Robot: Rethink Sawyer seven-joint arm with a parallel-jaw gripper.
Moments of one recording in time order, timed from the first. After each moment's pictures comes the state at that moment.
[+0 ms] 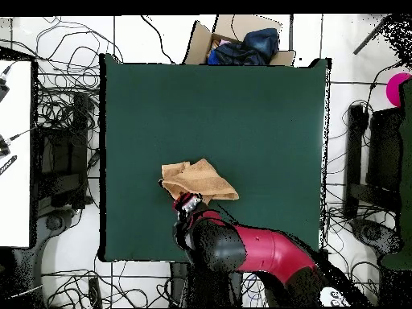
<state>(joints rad) -0.77 -1.04 0.63 2.40 -0.04 0.19 2.36</state>
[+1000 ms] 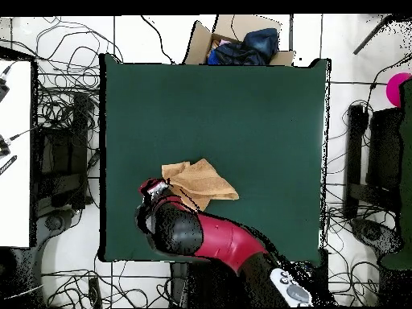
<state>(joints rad) -0.55 -0.99 0.55 2.38 0.26 0.10 2.36</state>
